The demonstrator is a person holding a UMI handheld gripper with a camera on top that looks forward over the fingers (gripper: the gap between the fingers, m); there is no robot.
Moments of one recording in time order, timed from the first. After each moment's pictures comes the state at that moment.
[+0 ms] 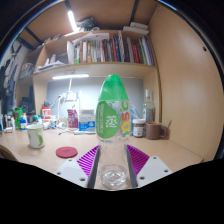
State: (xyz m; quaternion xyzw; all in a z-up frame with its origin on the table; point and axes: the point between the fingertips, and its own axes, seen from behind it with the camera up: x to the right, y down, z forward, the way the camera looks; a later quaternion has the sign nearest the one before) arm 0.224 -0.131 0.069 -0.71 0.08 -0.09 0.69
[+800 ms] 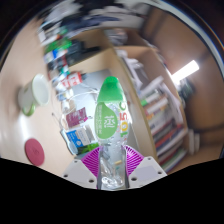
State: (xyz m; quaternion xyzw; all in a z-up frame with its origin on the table) arm 0.115 -0.016 0.242 -0.53 -0.36 -0.47 0.60
